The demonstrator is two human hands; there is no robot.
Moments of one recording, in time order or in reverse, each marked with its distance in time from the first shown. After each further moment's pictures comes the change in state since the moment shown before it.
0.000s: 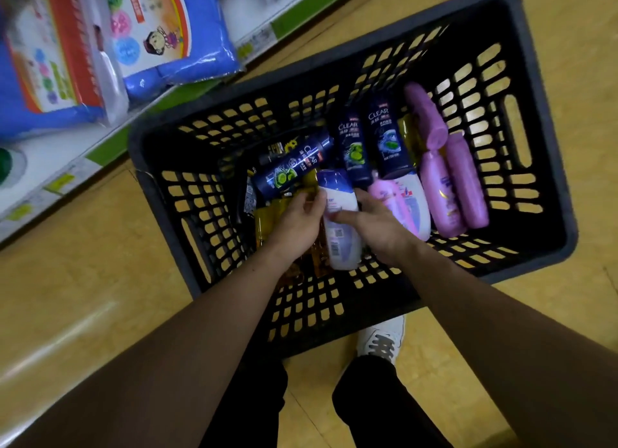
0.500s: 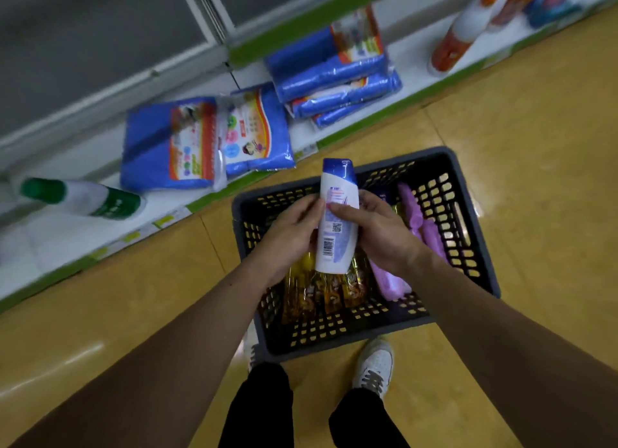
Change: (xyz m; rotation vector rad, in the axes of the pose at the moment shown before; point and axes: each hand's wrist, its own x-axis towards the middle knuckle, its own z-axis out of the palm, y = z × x) left_hand -0.160 0.125 -0.089 -0.324 0.010 0.260; right_hand -0.143 -0.175 0.041 0.237 -0.236 -0.231
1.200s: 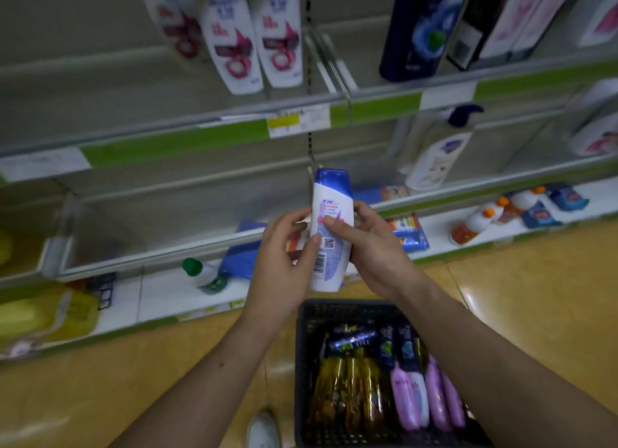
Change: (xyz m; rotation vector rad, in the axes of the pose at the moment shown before) left_hand -0.195 0.198 -0.078 0.106 0.627 0.743; right_hand -0.113 -0.202 0.226 -0.128 -0.244 -0.347
